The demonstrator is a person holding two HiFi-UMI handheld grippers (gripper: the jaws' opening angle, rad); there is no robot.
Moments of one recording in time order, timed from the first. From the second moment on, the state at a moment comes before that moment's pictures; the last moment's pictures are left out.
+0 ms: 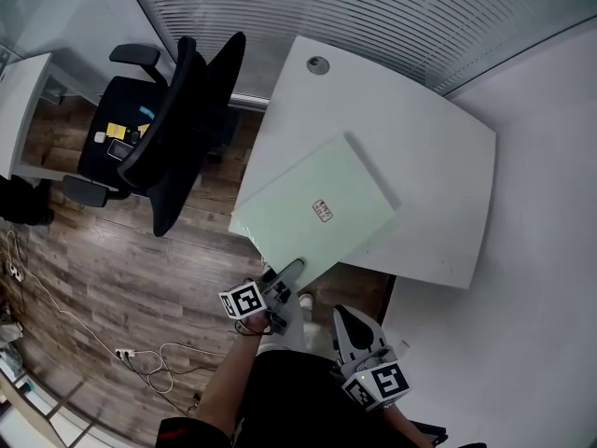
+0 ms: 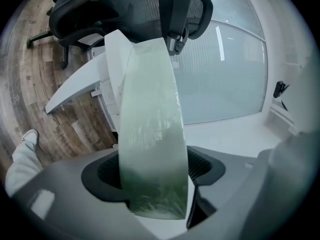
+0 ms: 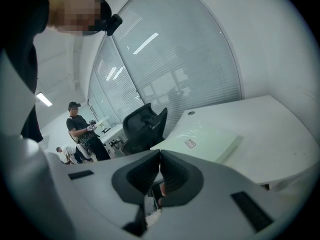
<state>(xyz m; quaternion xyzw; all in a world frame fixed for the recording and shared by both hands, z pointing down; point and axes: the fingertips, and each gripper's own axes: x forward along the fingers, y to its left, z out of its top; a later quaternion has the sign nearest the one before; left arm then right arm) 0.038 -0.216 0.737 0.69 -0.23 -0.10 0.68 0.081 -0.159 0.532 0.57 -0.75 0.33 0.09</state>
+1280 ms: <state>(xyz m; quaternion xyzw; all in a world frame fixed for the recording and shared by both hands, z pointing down) 0.044 -0.209 0.735 0.65 -0.21 -0.12 0.72 0.086 -0.150 0.535 0.58 -0.73 0.34 0.08</state>
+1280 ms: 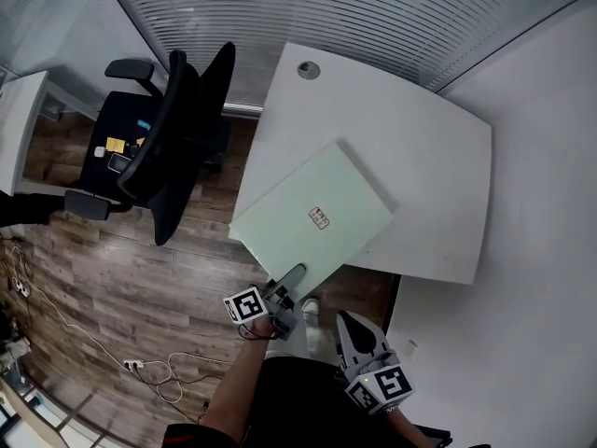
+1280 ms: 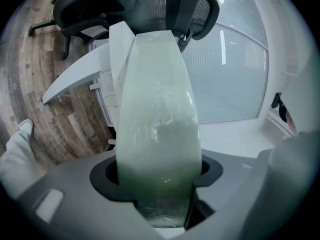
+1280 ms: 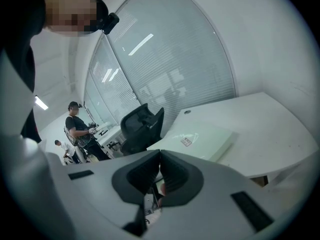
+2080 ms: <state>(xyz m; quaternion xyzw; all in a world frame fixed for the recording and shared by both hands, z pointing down) 0.018 -0.160 0.696 0.65 -0.21 -0.14 0.72 0.087 -0.107 0.511 0.58 -0.75 0.33 0.06</state>
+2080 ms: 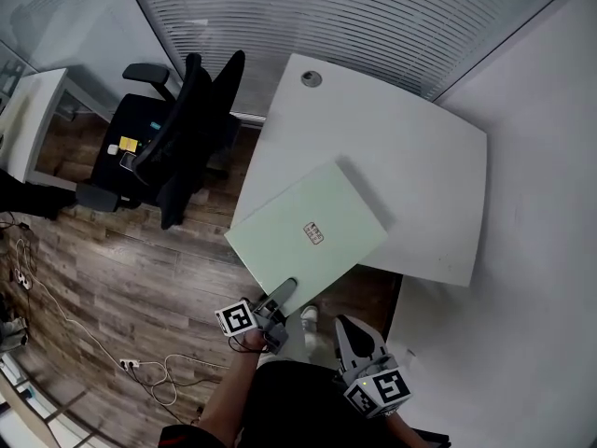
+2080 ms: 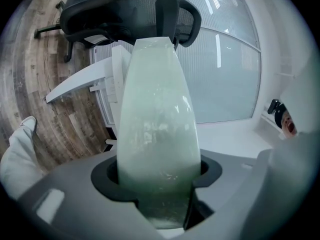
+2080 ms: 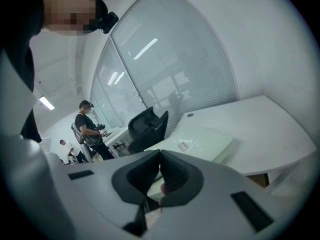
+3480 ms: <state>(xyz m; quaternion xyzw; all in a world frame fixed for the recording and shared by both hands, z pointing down) 0.022 -0.051 0.519 0.69 -0.24 -0.21 0.65 0.110 -0.010 0.412 0.57 -0.80 0.19 -0.03</state>
